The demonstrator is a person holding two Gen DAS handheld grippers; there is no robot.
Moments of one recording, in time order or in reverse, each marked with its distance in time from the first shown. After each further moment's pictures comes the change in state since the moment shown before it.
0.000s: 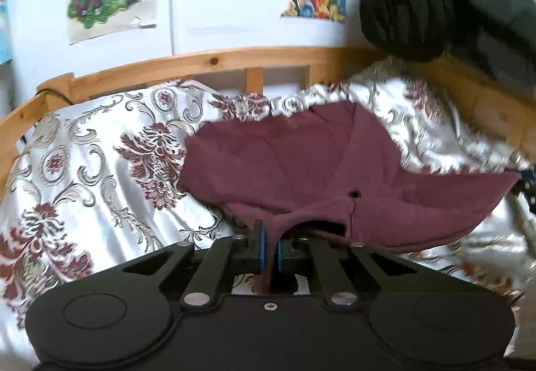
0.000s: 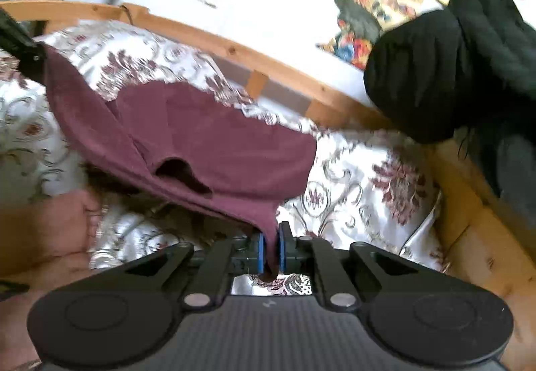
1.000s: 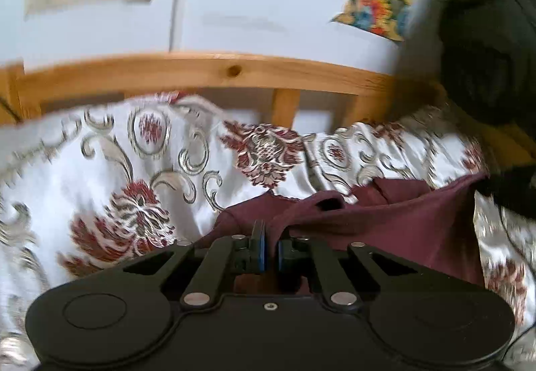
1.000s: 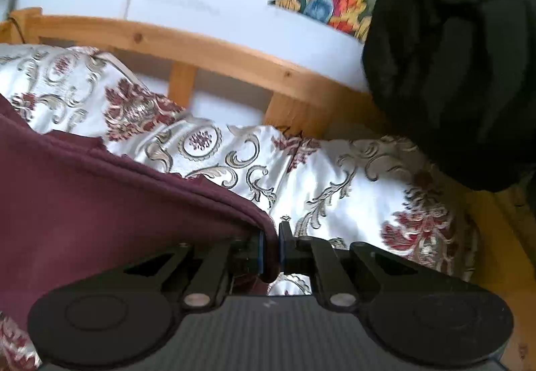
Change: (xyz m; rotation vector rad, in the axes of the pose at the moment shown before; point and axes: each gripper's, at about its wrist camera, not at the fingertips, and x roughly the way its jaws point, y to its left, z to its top) left arm 0.215 0.103 0.135 -0.148 0.053 -0.098; right arm 0.286 -0.074 0.135 0.173 0.223 -0.078
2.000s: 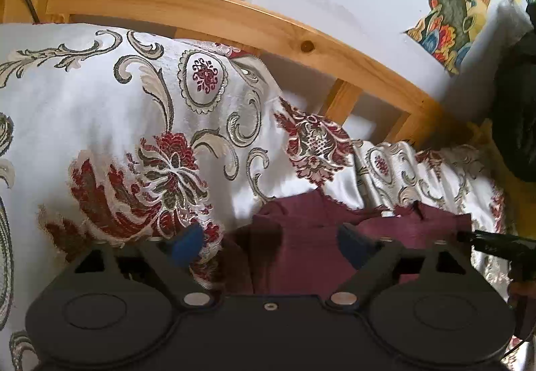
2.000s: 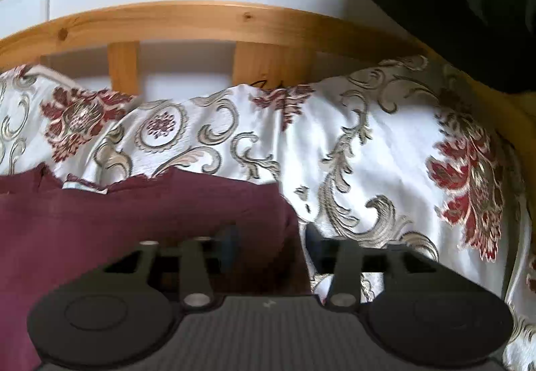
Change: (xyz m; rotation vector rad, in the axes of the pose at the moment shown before) left arm 0.049 0.068 -0.023 -0.211 0.000 -0.008; right arm 0.078 0.003 -0.018 0.306 0.064 -0.043
